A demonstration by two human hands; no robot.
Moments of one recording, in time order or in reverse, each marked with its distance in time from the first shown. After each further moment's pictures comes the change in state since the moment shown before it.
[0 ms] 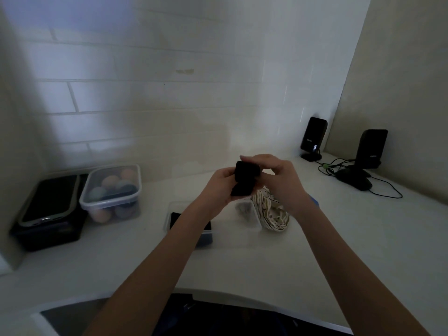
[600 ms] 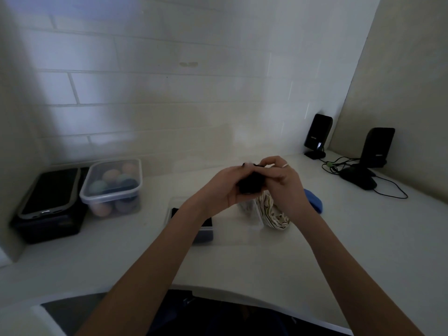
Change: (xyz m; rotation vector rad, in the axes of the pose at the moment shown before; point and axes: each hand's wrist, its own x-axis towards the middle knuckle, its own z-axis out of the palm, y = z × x) left_hand -0.011 0.011 0.002 -0.145 -0.115 -0.181; right_hand -0.010 0.014 0.006 -0.191 0.088 0.028
